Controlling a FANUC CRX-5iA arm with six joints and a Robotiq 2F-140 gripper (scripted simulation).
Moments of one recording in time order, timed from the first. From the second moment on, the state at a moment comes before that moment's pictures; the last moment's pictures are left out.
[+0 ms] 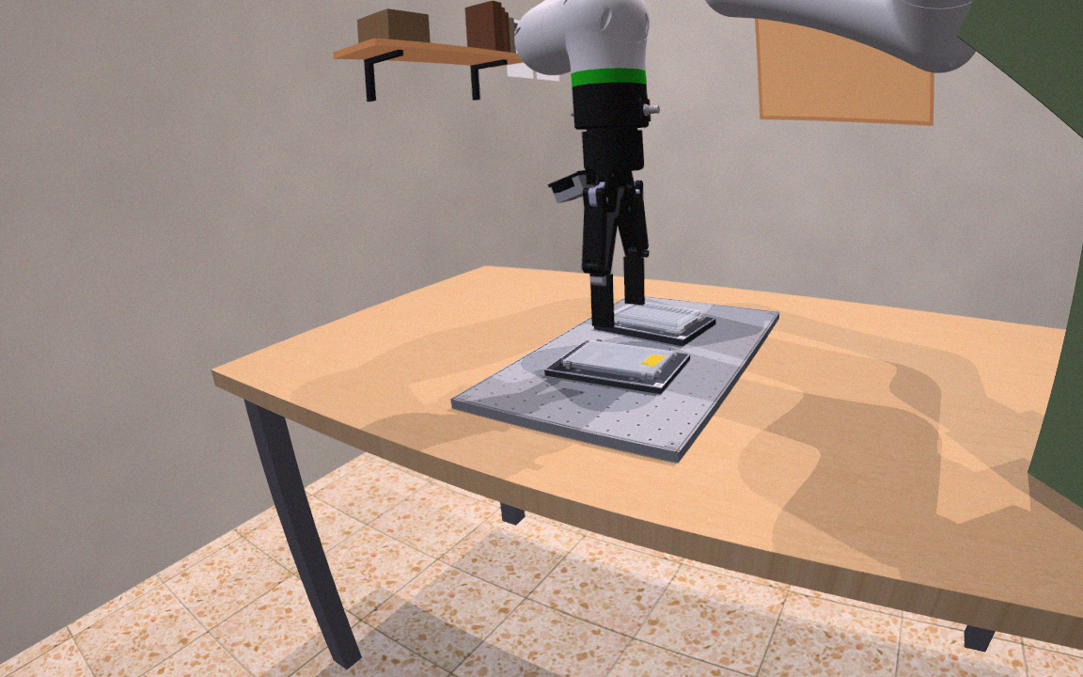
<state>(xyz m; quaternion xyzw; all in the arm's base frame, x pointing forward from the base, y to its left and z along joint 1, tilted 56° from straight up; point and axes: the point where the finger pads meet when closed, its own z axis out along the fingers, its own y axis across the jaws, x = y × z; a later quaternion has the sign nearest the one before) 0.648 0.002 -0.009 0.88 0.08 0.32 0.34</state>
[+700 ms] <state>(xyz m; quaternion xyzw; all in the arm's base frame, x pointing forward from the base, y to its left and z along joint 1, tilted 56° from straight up) 0.658 -0.006 -0.017 0.88 0.08 0.32 0.34</state>
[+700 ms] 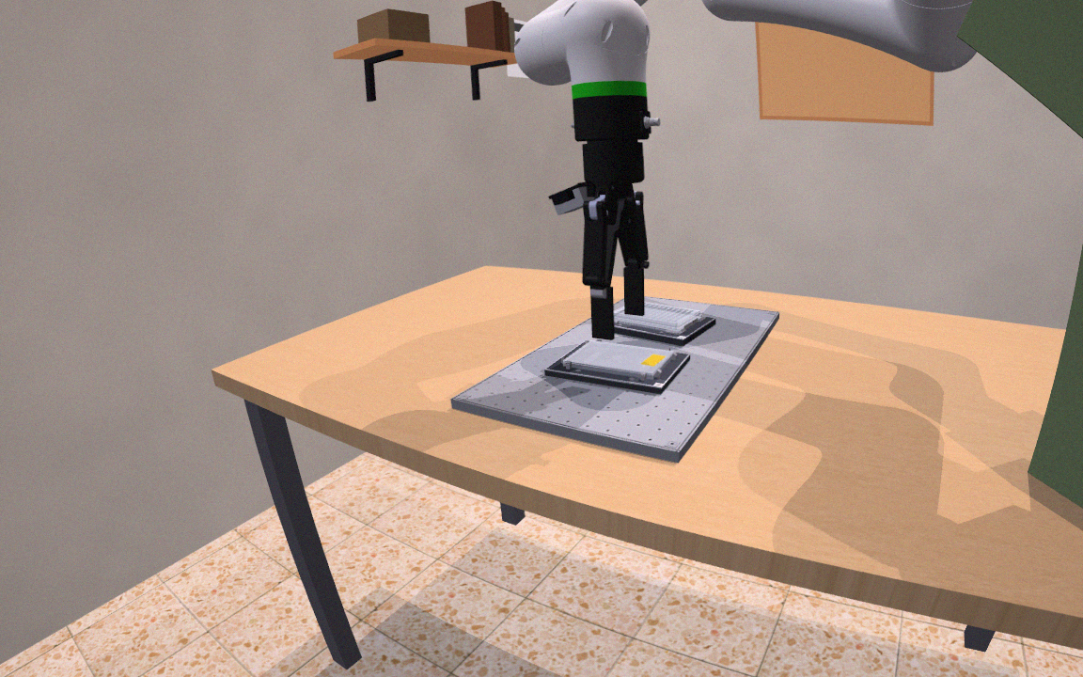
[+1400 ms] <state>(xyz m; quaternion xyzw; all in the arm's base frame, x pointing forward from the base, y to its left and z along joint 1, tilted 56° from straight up) 0.673 -0.020 -0.030 0.88 0.08 0.32 0.34</state>
